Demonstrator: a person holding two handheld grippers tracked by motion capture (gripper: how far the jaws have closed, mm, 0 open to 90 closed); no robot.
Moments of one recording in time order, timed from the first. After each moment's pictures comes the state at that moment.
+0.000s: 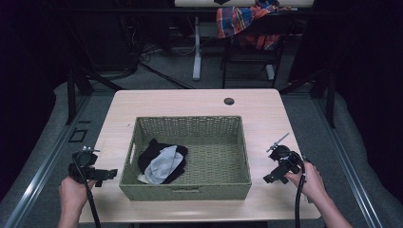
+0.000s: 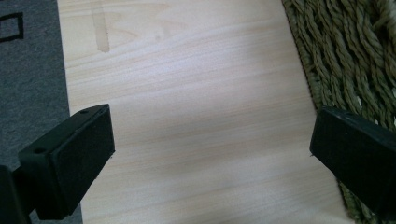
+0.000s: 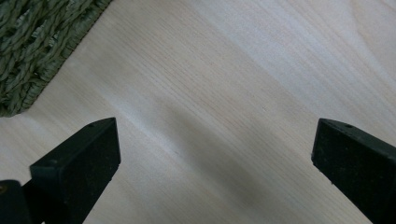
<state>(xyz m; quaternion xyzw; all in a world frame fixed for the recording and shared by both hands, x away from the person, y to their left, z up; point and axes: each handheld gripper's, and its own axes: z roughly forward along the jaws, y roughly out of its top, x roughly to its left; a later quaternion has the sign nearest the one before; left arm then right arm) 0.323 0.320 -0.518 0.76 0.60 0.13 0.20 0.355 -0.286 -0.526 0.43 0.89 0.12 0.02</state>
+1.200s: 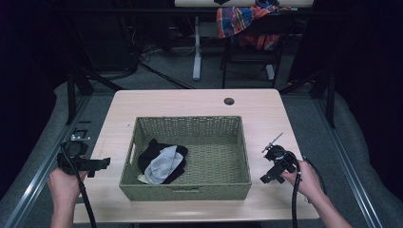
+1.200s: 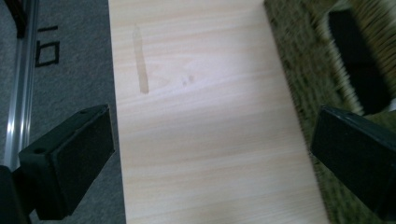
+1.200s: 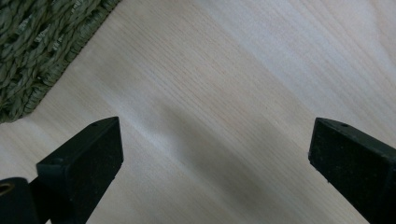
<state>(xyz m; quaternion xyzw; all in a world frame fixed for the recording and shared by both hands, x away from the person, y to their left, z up) 0.324 0.323 -0.461 0.74 0.60 0.18 0.23 0.358 -0.275 -0.534 0.44 0.89 0.13 0.02</state>
